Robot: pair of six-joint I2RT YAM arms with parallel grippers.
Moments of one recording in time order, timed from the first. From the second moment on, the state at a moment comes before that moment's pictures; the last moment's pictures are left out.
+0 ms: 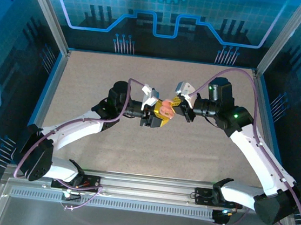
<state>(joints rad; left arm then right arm) -0.59 1.37 0.89 0.32 0.91 -0.11 0.47 1.18 1.22 -0.61 -0.61 -0.46</state>
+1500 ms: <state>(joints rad) -0.59 1.37 0.89 0.36 0.92 -0.12 0.47 1.17 1.22 -0.59 -0.62 -0.42</state>
